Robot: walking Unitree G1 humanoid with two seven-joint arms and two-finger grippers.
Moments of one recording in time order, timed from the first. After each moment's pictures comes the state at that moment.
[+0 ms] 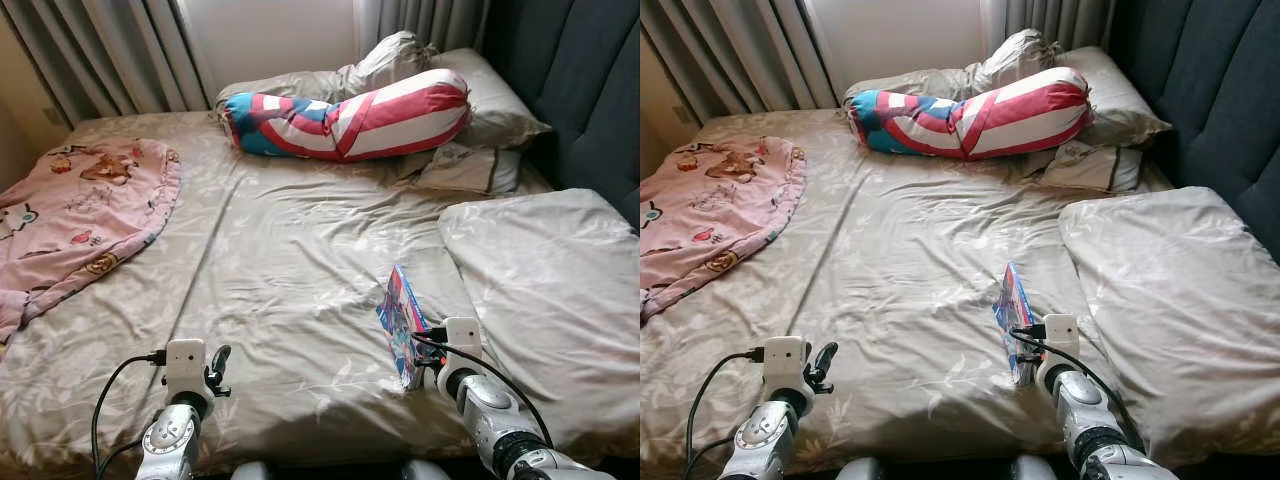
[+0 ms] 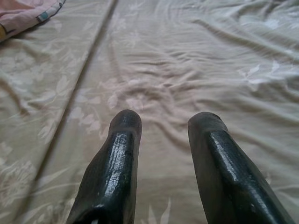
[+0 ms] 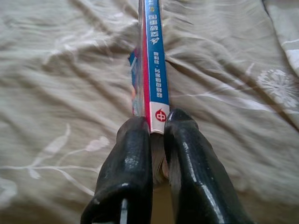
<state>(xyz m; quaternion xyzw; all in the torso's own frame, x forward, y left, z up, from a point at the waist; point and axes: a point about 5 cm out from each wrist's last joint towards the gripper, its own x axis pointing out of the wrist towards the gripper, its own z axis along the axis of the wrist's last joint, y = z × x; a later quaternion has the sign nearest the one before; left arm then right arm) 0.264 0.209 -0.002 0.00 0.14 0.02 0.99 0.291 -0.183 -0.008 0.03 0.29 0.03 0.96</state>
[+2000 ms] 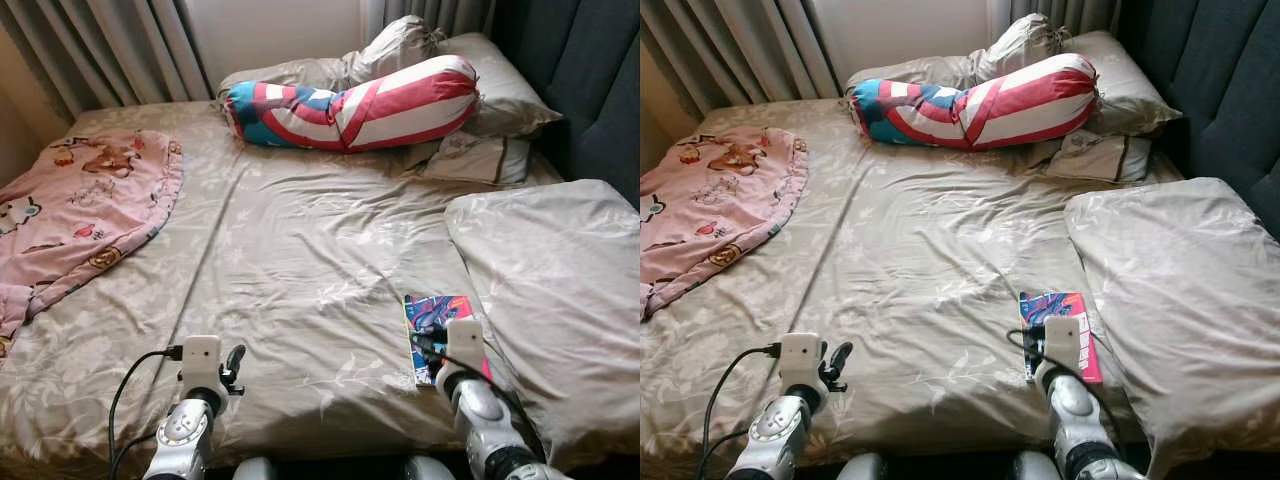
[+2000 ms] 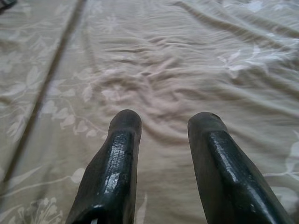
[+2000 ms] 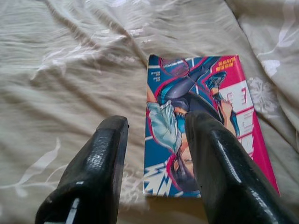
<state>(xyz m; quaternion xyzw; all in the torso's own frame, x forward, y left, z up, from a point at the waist) 0.274 0.187 -0.002 -0.01 0.16 -0.01 0.99 0.281 -0.173 -0.014 0.02 0.24 0.00 0.97</state>
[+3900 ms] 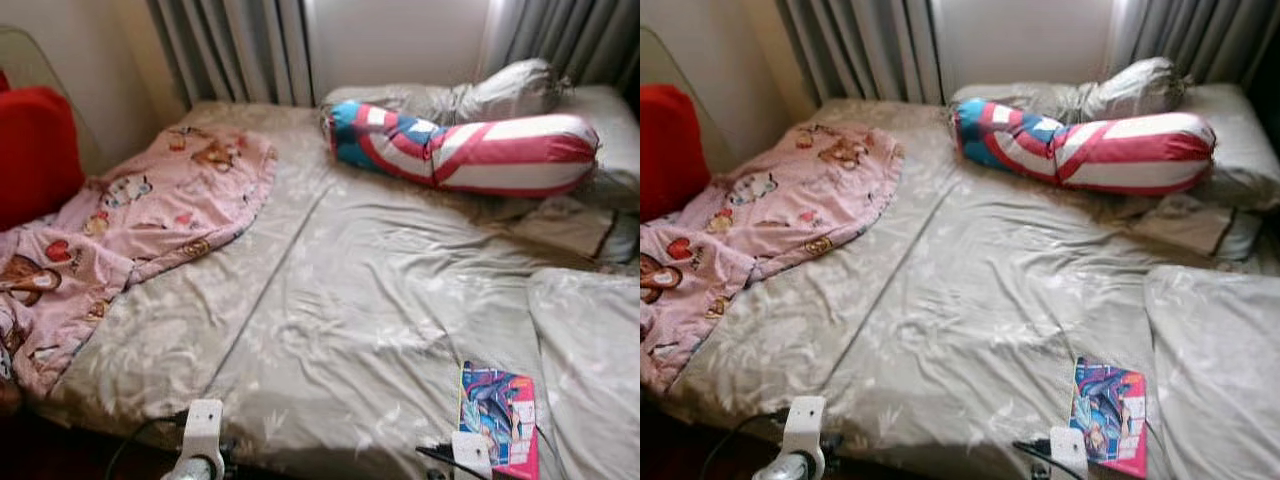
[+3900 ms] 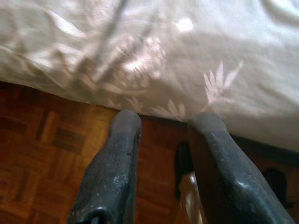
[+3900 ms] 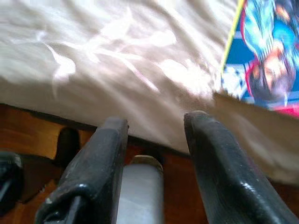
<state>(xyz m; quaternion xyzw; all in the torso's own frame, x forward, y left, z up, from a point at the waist) 0.215 0.198 -0.064 0.02 0.39 0.04 0.92 0.162 -0.174 -0.094 0.02 0.47 -0.02 0.88</state>
